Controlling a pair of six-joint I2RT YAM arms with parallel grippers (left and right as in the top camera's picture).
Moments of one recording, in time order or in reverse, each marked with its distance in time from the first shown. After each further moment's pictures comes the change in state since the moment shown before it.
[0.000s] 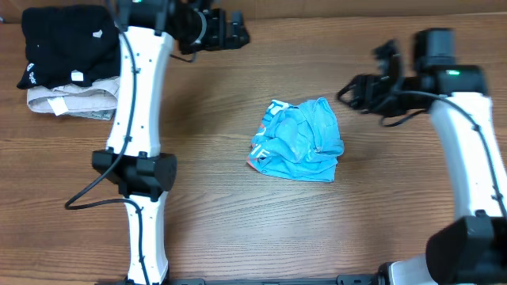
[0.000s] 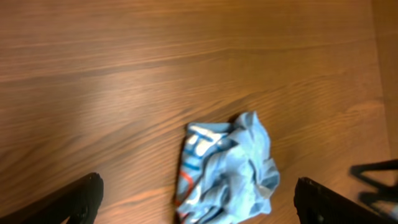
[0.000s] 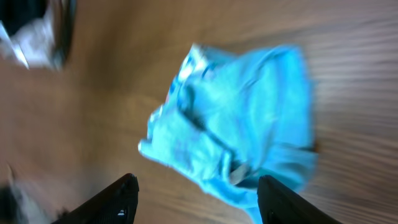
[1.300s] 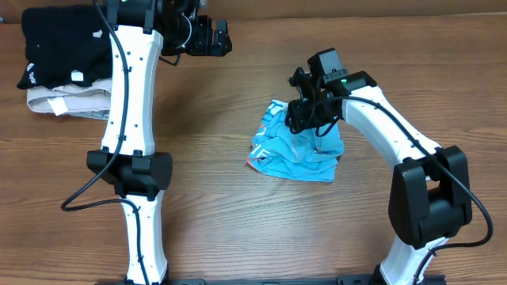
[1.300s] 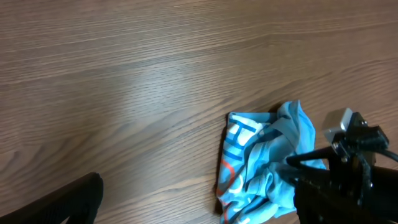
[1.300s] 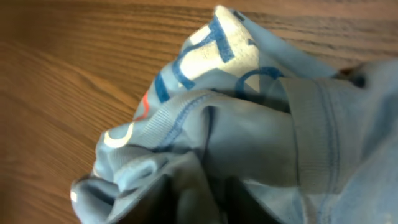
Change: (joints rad) left arm 0.018 0.000 -0.006 -0.046 -0.117 0.107; right arm 0.285 0.257 -0.058 0.265 0.190 0.000
